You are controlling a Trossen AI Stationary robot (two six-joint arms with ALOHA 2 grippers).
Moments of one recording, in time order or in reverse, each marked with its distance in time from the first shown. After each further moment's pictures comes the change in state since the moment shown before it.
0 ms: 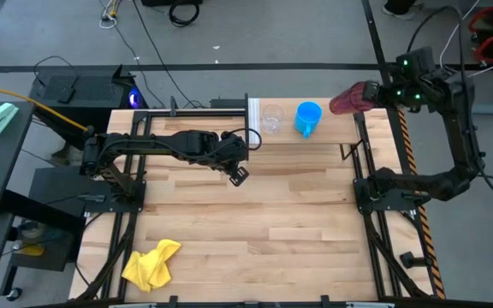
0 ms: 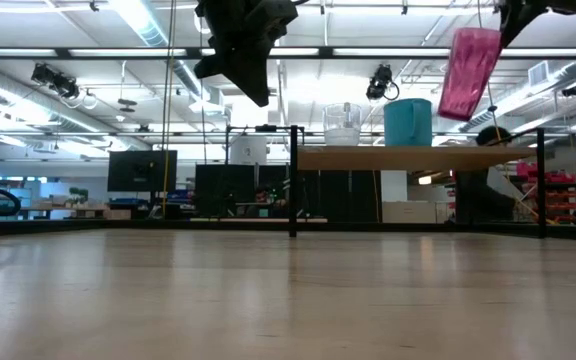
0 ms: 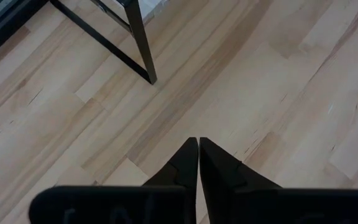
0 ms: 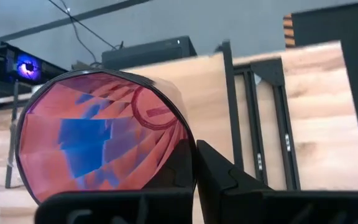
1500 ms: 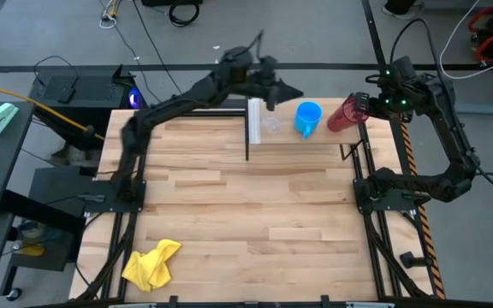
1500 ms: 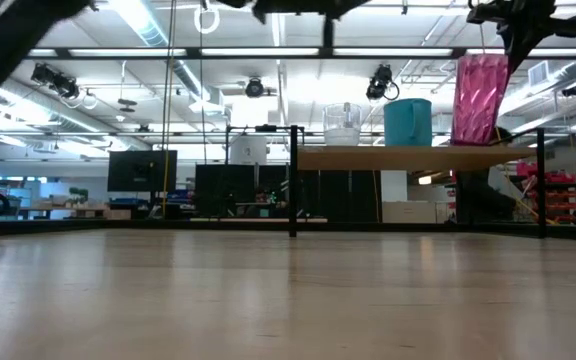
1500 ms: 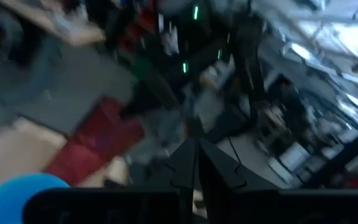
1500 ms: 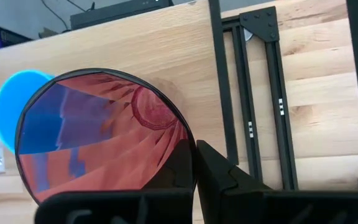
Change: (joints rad) left arm 0.379 0.354 0.584 0.858 0.806 0.027; right arm 0.032 -0.020 -0.188 0.000 -0.001 0.053
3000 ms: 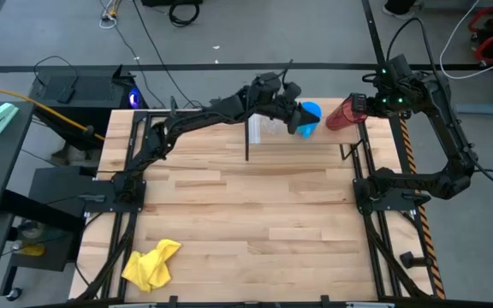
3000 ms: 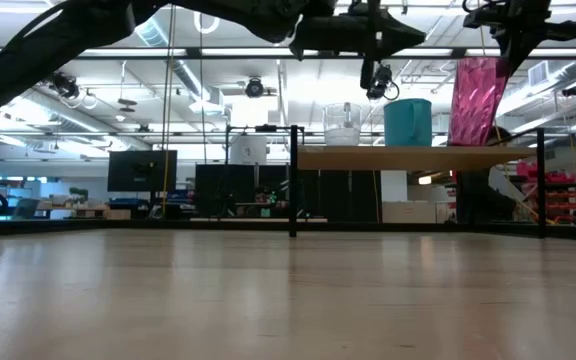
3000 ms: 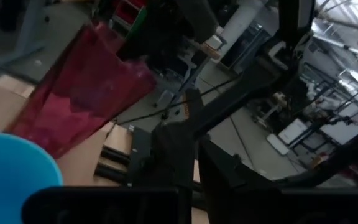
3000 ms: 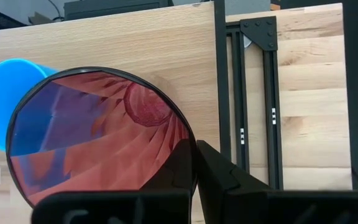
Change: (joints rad) left arm -0.087 0.243 0.120 0.026 -0.007 0.033; right arm 0.010 0.031 0.001 -0.001 0.024 -0.080
